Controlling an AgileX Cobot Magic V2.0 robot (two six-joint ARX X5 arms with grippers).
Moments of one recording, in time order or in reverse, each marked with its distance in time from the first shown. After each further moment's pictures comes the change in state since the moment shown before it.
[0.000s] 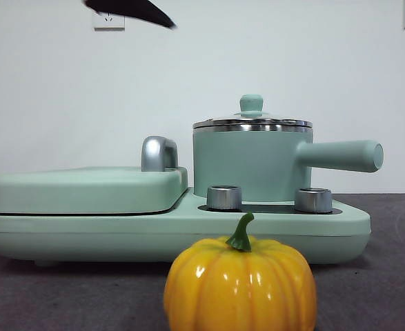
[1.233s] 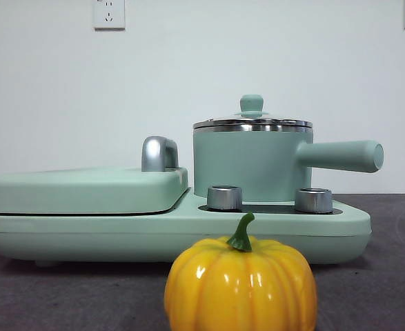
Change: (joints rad) left arm 0.458 -0.777 -0.519 -0.014 0.149 -0.092; right arm 0.000 0.097 0.000 0.333 0.109 -0.045
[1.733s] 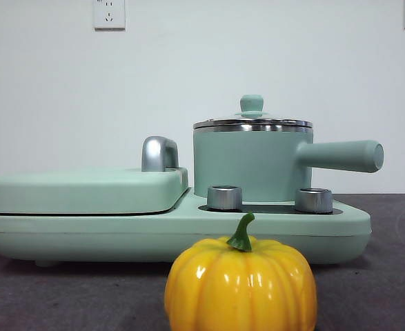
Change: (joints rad) left arm 0.044 -0.243 -0.214 0.089 -0.243 -0.108; right arm 0.000 -0.230 -0.207 0.060 0.254 0.211
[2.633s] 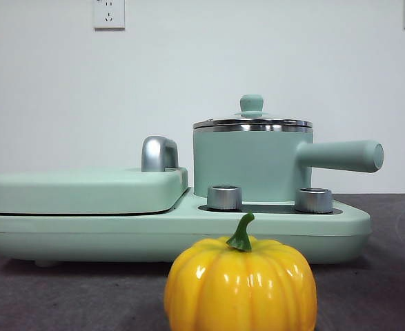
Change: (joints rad) left arm 0.024 -0.445 -0.716 0.337 -0.426 0.179; right arm 0.000 -0.369 -0.718 0.356 0.436 -0.167
